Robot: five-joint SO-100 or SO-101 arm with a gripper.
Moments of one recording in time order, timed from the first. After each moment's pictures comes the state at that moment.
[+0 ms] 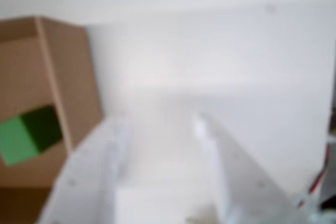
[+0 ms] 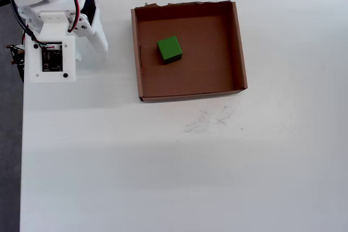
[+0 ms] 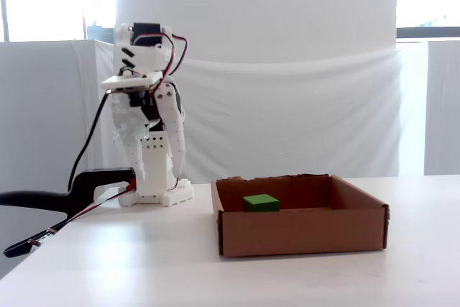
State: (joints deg) arm -15.1 157.4 150.6 55.7 -71.1
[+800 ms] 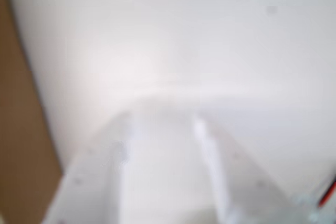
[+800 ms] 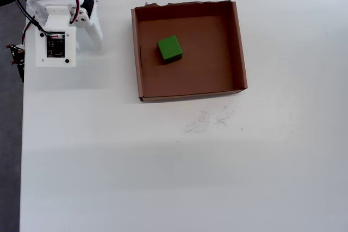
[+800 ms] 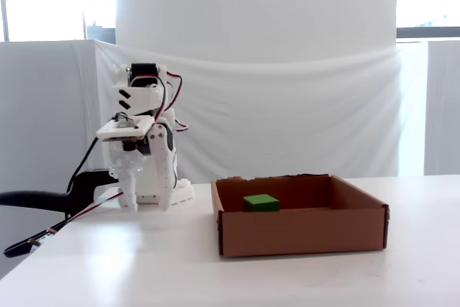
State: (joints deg) arm -12.3 182.6 170.6 69.7 -75.2
